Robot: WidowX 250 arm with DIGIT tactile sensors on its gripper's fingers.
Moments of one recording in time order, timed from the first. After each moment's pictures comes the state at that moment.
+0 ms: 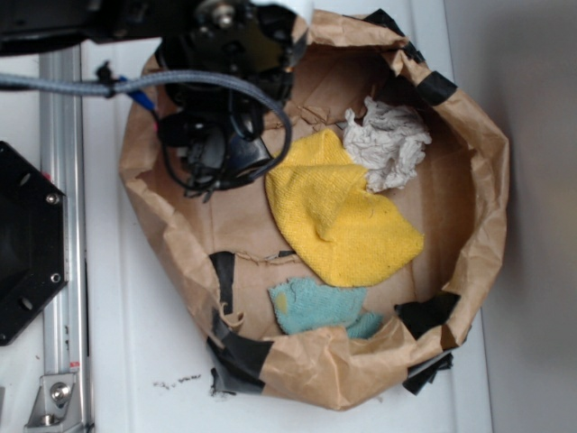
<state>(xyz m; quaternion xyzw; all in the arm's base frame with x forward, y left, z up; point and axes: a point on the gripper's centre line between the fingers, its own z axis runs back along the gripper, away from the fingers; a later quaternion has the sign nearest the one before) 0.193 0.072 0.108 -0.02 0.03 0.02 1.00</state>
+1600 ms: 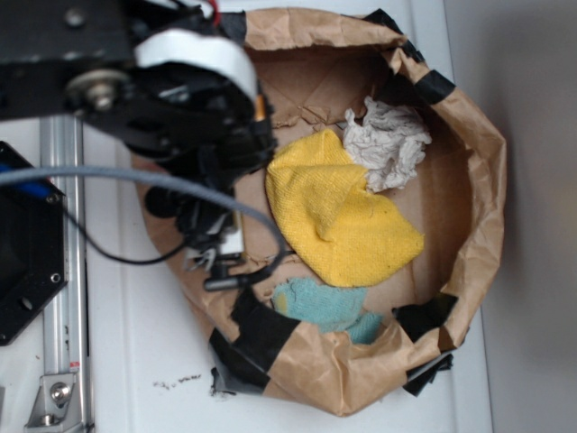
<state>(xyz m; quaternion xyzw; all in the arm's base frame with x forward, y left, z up) 0.214 0.038 0.130 -0.04 -0.07 0.07 0.99</state>
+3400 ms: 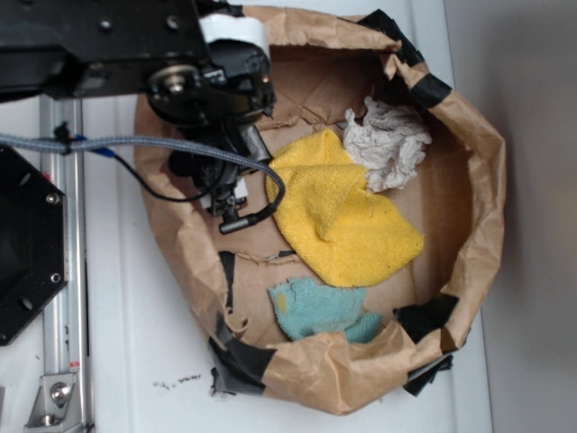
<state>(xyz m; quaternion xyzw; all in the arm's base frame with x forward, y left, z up) 0.199 0.075 0.071 0.02 -0.02 0.16 0.99</state>
